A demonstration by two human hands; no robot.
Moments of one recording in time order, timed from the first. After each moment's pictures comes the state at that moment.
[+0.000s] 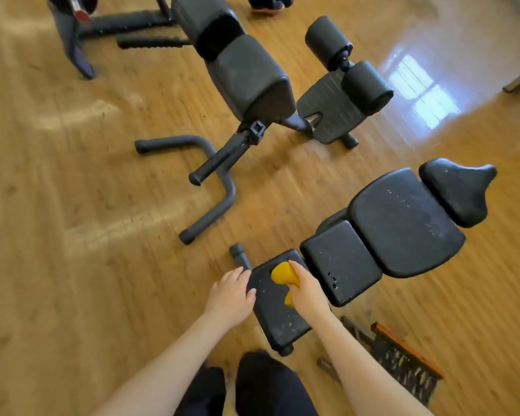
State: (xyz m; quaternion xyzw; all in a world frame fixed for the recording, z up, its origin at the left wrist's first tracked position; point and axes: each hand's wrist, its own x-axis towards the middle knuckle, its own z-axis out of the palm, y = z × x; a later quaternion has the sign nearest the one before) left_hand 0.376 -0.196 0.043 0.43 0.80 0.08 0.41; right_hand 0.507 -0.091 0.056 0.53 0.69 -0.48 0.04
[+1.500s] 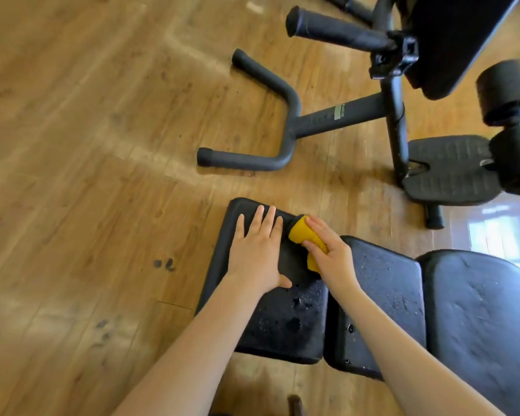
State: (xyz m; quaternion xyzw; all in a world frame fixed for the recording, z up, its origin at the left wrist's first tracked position) left_hand 0.512 -0.126 -0.206 0.27 0.93 0.12 0.22; right_hand 0.550 0.031 -0.208 0.18 0.89 -0.42 0.04
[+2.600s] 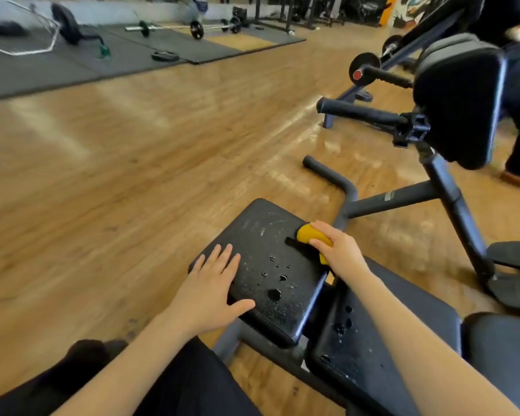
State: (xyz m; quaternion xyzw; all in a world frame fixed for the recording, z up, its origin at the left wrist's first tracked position) left_hand 0.665 -0.153 -0.222 0.07 0.98 0.10 0.12; right_hand 0.553 0.082 -0.212 -0.06 0.92 -0.39 0.06
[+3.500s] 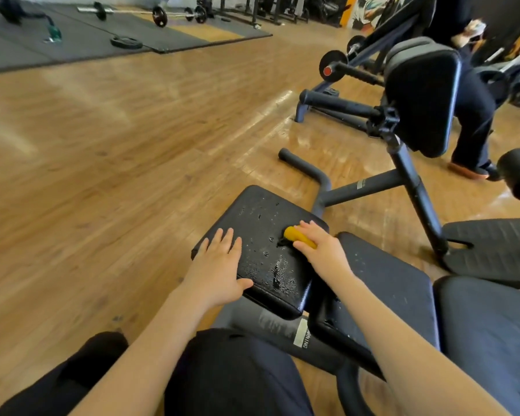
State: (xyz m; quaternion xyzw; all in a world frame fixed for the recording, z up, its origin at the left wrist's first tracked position) left_hand 0.659 -0.160 -0.222 0.11 0.98 0.10 0.13; right_hand 0.606 0.053 -0.224 -0.05 0.93 -0.36 0.01
